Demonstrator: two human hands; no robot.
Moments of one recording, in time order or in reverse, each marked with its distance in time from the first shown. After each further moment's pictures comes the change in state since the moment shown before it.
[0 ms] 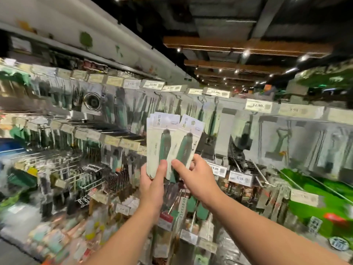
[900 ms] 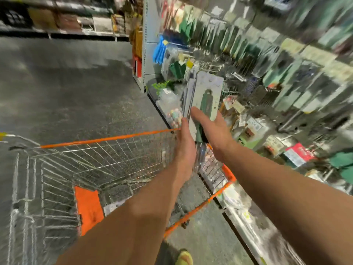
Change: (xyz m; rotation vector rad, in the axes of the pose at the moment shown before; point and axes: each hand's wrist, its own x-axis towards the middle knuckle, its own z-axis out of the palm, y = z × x) left_hand -0.127 -0.125 -0.347 -0.262 0.512 -0.372; right_hand -0.198 0.019 0.341 0.258 -0.726 0.241
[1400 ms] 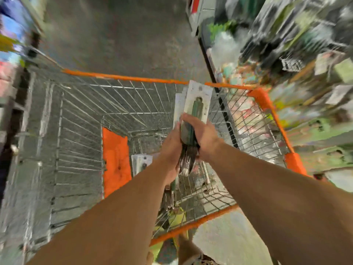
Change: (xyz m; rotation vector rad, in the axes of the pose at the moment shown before) left_hand 0.026 -0.097 -0.185 0.031 0.189 -0.272; right_hand 0.050 0.211 0.147 0.163 -0.160 0.629
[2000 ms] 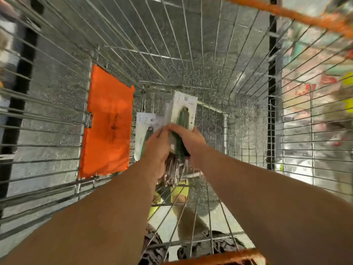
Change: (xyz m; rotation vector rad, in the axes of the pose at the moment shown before) left_hand 0.089 -0.125 -0.068 -0.195 0.612 -0.217; right_hand 0.097 0.159 0.009 -0.376 -0.245 0.435
